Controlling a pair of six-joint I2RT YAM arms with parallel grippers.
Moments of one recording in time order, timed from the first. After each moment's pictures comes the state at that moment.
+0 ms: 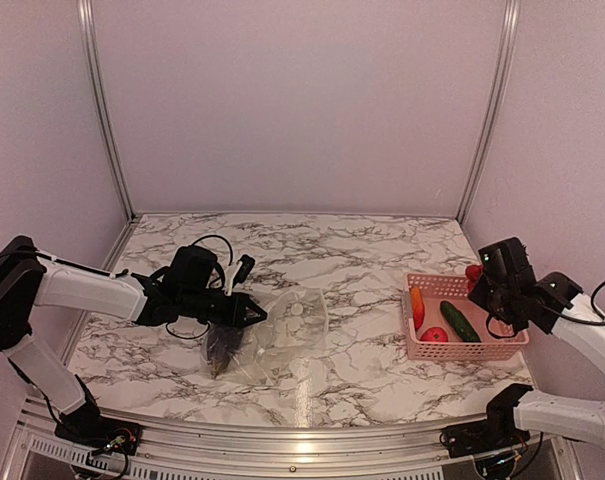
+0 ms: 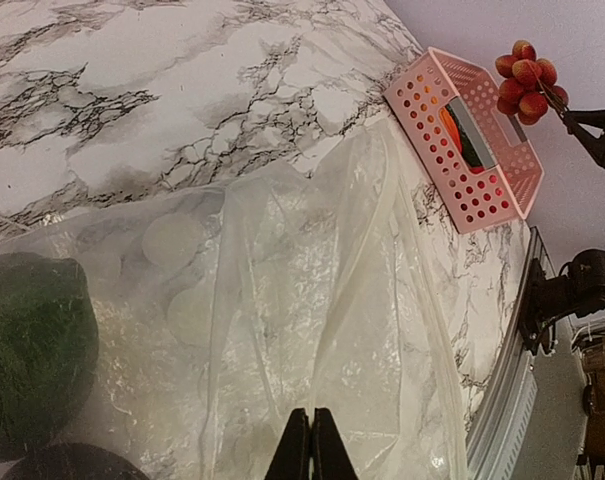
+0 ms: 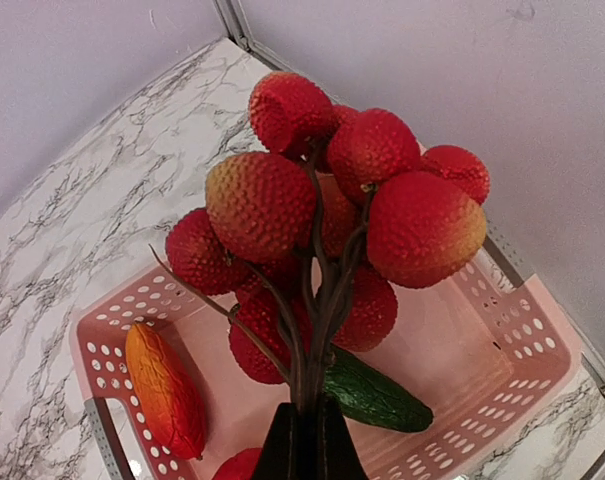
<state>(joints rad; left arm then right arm) -0.75 1.59 0.76 0.19 0.38 -0.50 0.43 0.82 0.73 -0.78 0.63 0.91</state>
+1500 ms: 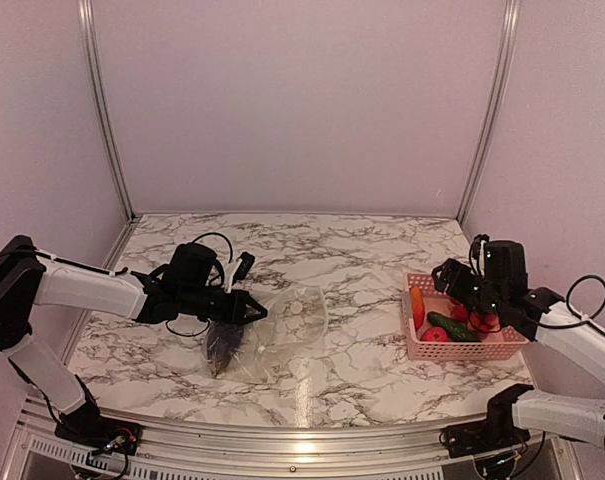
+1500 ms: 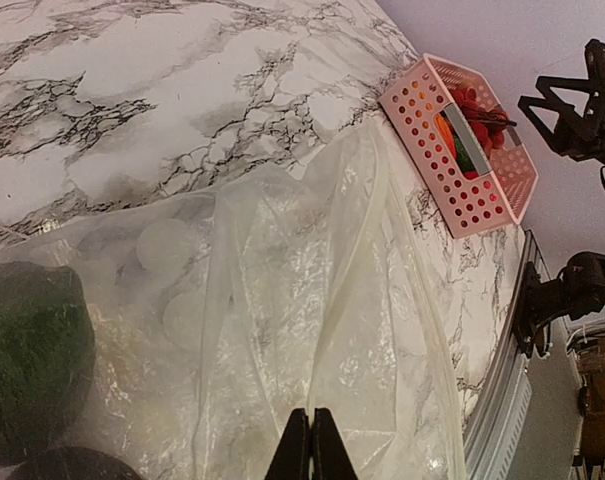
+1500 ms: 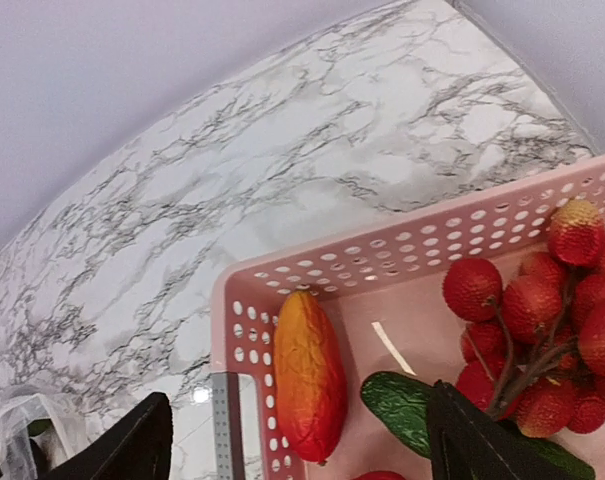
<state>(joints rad) -0.74 1.59 0.77 0.19 0.39 -0.50 0.30 0.89 0.56 -0.28 0.18 0.64</state>
